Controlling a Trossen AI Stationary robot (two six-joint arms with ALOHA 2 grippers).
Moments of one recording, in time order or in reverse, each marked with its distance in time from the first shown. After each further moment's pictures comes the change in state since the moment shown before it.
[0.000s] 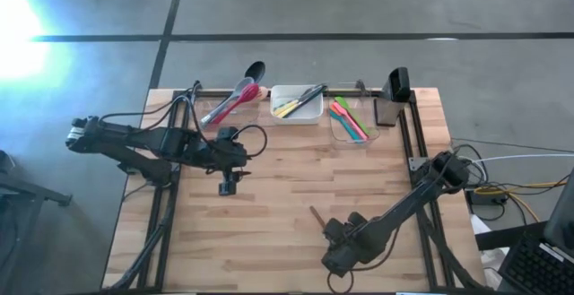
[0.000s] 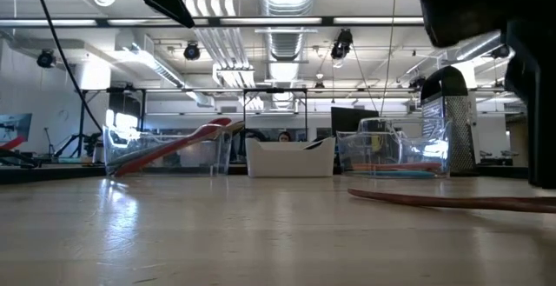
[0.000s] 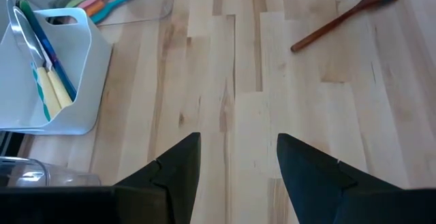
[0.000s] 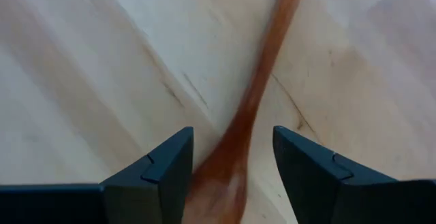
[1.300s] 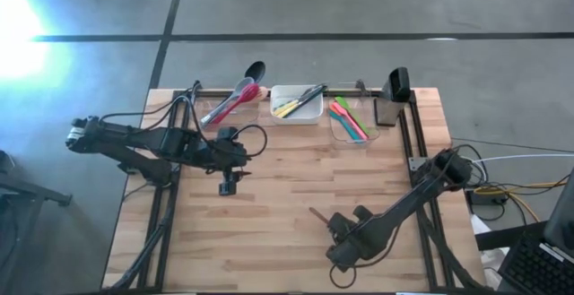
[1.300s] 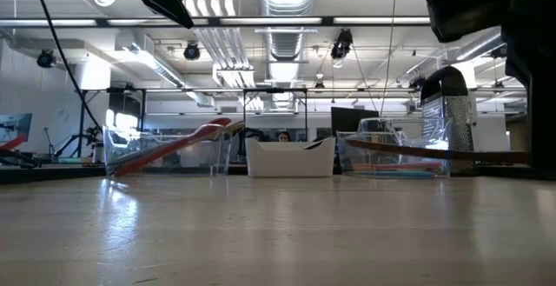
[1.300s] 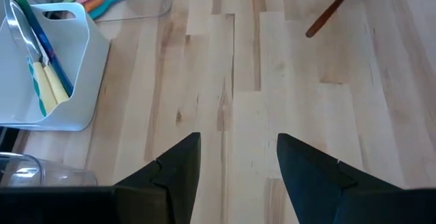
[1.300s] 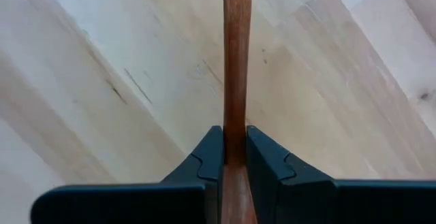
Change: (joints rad) left arm 0.000 0.000 -0.002 0.000 0.004 -0.021; right arm -0.010 -0.022 0.000 -0.137 0.003 0.008
